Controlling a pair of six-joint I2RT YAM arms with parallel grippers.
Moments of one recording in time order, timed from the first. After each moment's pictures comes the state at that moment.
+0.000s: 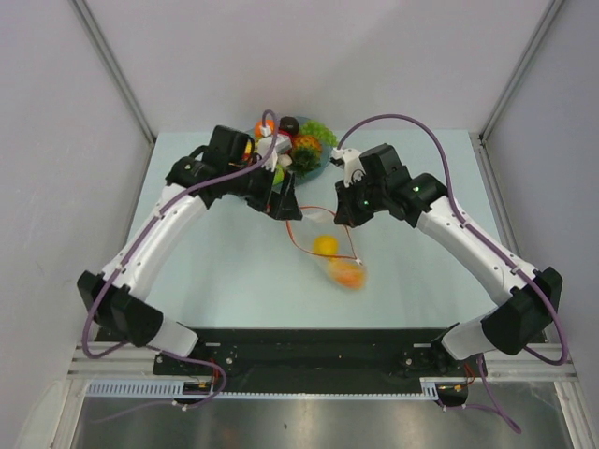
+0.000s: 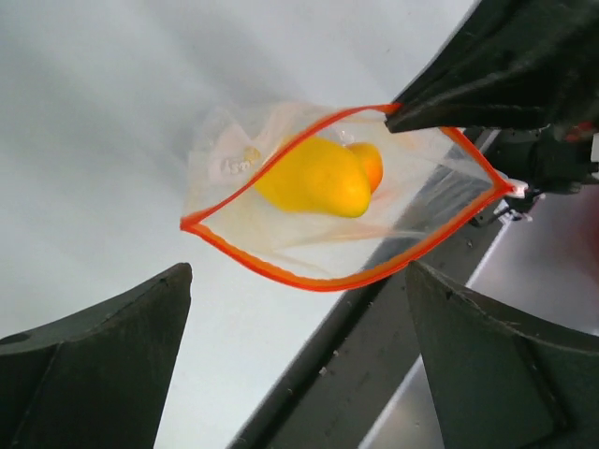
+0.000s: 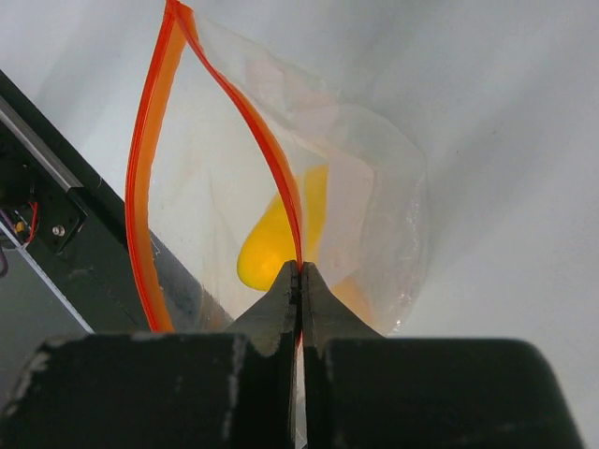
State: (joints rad) left arm -0.47 1.49 1.60 -0.95 0.55 -0.05; right arm 0.62 1.45 1.45 -0.78 -0.28 0.09
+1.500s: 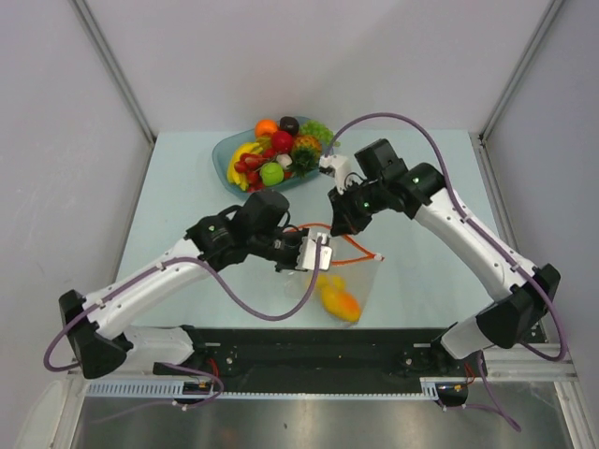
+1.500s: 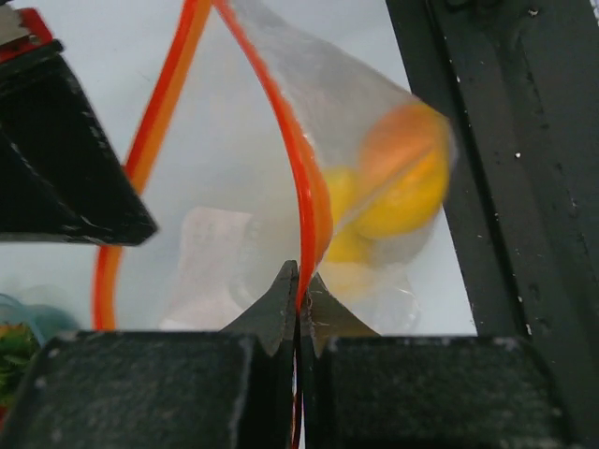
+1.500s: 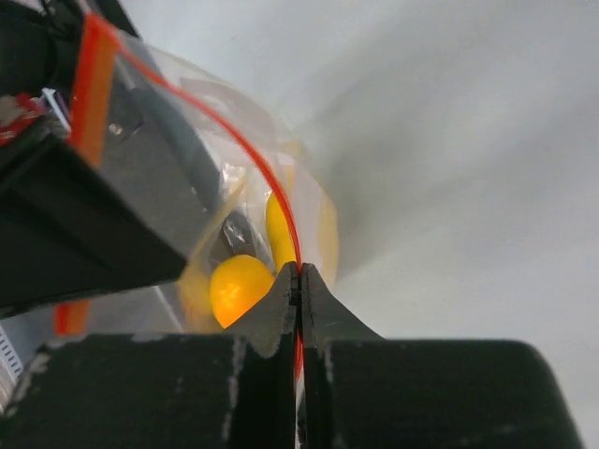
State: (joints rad) left arm -0.91 1.22 1.24 -0.72 0.53 0.83; right arm 0.66 1.47 1.58 -1.00 -0.47 -0.07
